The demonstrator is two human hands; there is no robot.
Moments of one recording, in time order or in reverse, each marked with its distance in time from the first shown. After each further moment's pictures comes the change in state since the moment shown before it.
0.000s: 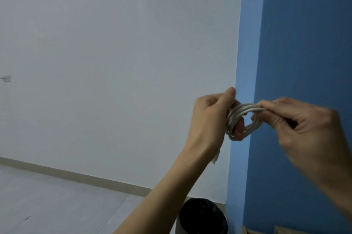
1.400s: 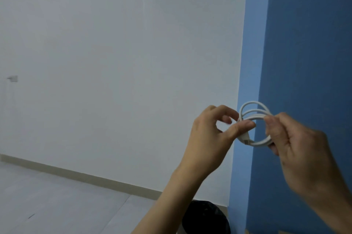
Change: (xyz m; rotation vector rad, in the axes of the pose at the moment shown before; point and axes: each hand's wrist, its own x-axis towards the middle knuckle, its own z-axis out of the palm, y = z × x) left_hand -0.008 -0.030 -0.009 0.355 0.102 0.099; right_hand -0.022 -0.003 0.015 -0.078 -0.054 0.185
